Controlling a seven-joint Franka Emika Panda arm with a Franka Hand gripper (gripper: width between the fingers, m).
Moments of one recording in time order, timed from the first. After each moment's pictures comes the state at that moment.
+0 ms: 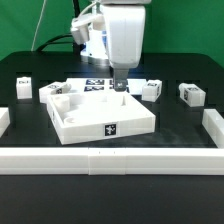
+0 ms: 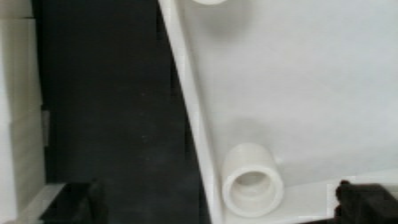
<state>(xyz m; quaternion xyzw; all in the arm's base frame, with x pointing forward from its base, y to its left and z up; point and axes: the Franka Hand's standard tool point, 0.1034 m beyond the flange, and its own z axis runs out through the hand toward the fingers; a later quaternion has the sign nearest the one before) 0.548 -0.016 0.085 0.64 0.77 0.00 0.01</state>
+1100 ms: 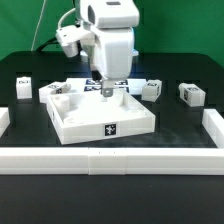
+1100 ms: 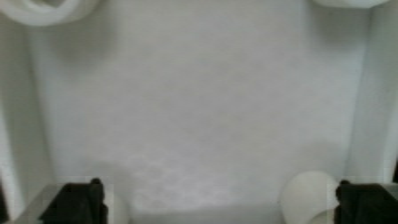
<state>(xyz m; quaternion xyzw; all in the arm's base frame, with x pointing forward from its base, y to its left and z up) 0.478 -0.045 0.052 0.61 0.79 -0.03 -0.02</state>
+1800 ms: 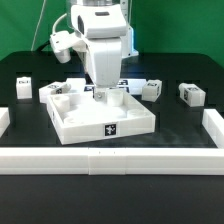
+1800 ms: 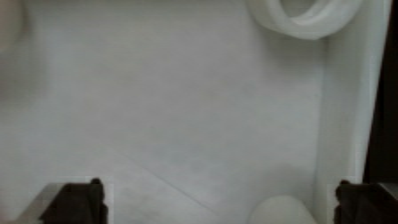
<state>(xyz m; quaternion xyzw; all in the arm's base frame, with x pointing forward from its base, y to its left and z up) 0.467 -0.053 0.045 0.62 0.79 -0.04 -0.04</state>
